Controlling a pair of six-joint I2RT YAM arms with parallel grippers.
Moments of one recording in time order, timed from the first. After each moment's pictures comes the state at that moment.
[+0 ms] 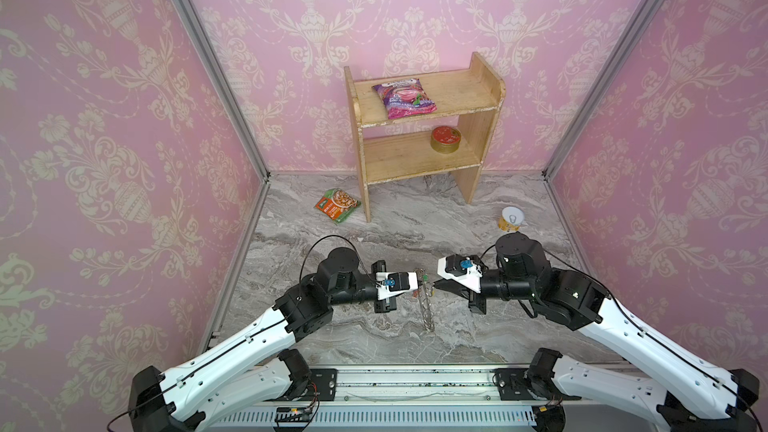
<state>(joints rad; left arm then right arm) -0.85 0.90 0.74 -0.12 0.49 0.49 0.82 0.92 1.02 -0.64 -0.40 -0.39</state>
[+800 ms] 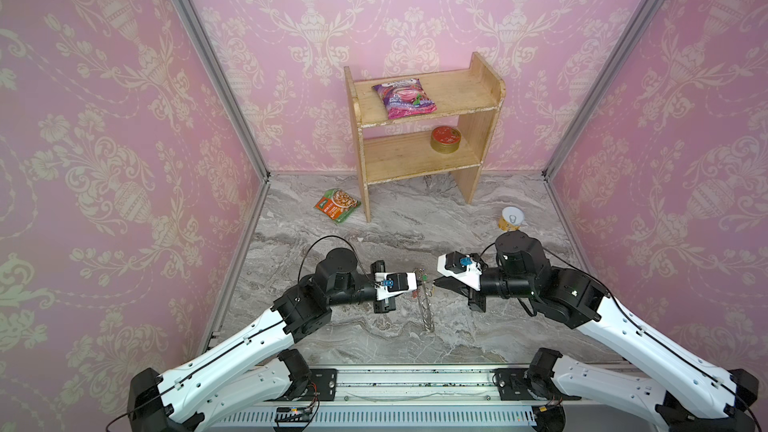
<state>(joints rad) -0.85 0.88 0.74 -0.12 0.49 0.49 0.81 0.93 1.02 -0.64 -0.40 -0.39</state>
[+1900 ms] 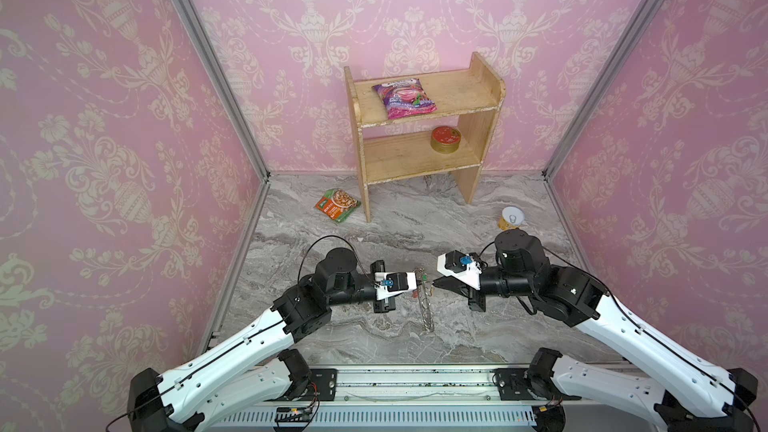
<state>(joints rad) -0.85 0.88 0.74 -0.12 0.49 0.49 0.80 0.94 1.03 -0.64 -0.44 -0.39</state>
